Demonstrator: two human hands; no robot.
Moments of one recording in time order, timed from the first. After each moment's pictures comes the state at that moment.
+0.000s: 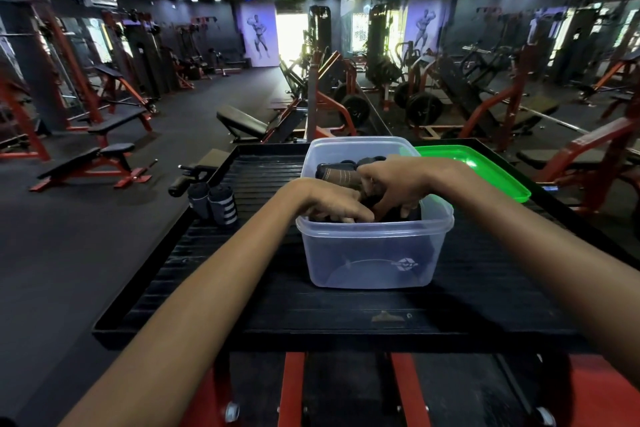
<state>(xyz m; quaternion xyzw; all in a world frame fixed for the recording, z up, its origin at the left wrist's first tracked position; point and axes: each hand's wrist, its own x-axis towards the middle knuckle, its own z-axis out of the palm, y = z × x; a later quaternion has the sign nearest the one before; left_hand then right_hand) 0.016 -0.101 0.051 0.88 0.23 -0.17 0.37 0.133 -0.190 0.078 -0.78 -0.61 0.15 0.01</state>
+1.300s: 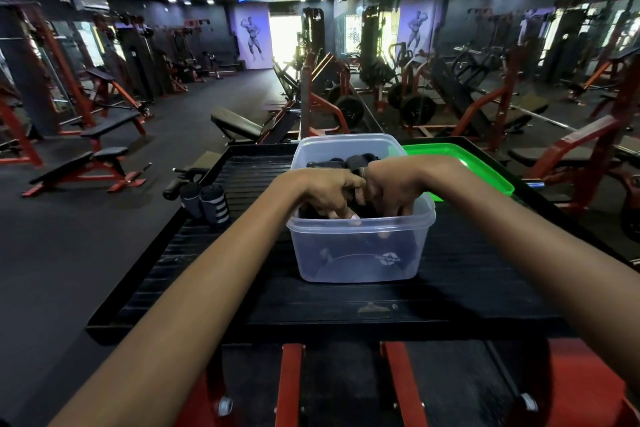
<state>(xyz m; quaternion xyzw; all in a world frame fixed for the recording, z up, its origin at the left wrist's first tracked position) 0.025 -0.098 0.058 0.94 0.17 -0.10 0.28 0.127 -0.211 0.082 -0.78 -0.60 0.15 -0.04</state>
